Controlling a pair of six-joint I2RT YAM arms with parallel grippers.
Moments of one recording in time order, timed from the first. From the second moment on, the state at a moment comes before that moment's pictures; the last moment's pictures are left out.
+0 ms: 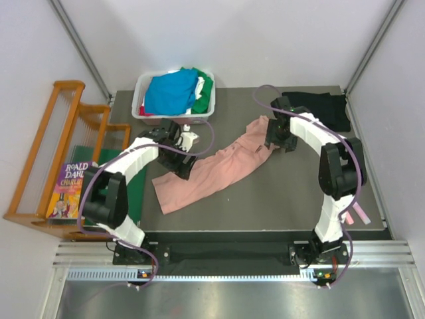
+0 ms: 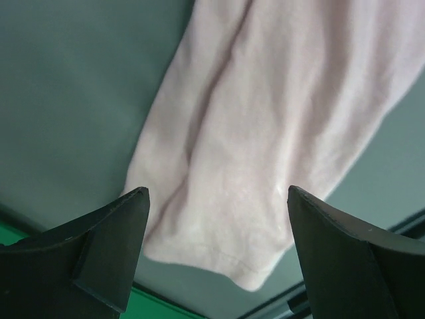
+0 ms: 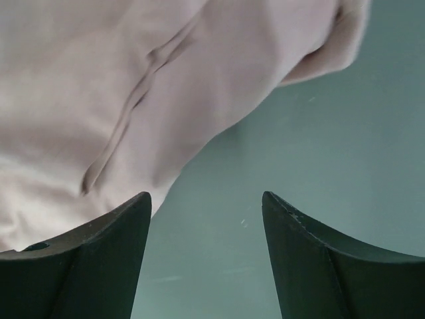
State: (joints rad) left arm -0.30 1.58 1.13 -0.77 0.25 0.30; right arm 0.32 1.90 1.49 -0.81 0.17 0.48
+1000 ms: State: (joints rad) left arm -0.41 1.73 1.06 -0.68 0.08 0.35; right arm 0.21 1.92 1.55 -0.85 0.01 0.49
